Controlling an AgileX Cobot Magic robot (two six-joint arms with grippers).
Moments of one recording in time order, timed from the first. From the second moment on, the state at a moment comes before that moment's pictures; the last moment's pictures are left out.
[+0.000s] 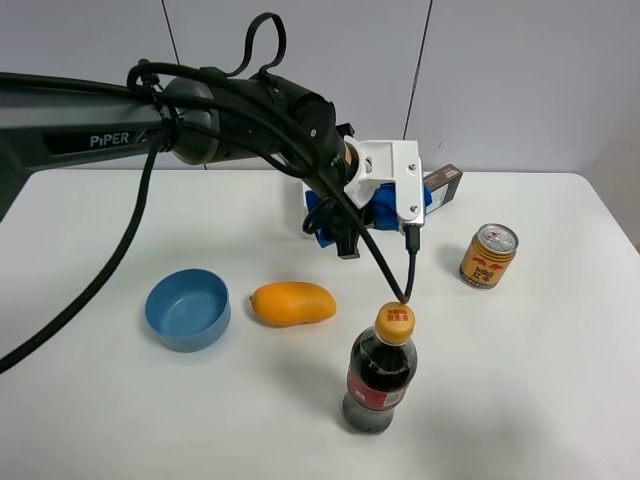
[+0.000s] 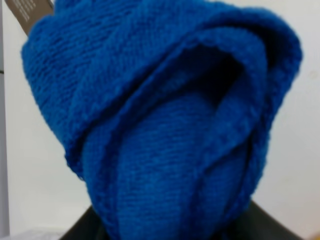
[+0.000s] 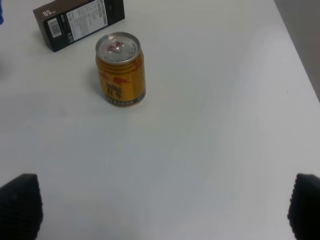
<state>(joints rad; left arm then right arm) -0.79 2.08 -1.63 -0.04 0.53 0.89 -0.03 0.00 -0.50 -0.02 1.07 0.00</state>
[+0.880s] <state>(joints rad) -0.79 2.17 -1.63 -0.03 0.47 1.06 -0.03 0.00 -0.50 -0.02 1.07 0.00</state>
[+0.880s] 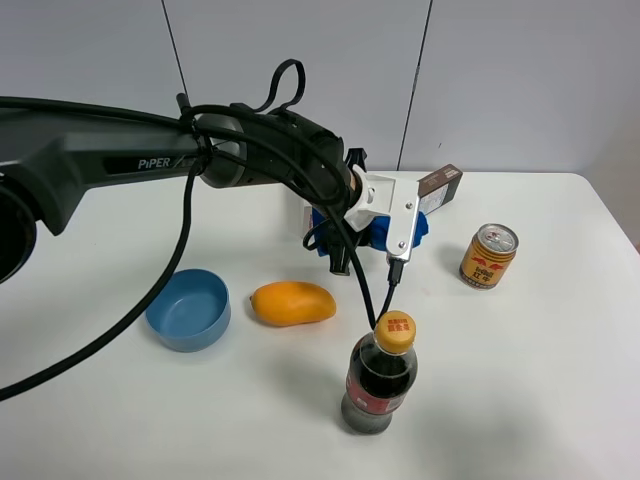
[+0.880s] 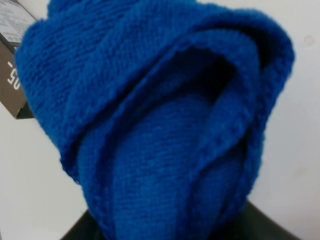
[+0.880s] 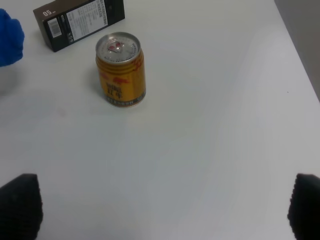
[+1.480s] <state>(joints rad) -0.77 2.17 -1.63 -0.21 0.35 0.76 -0.03 0.00 -0.50 -0.02 1.07 0.00</state>
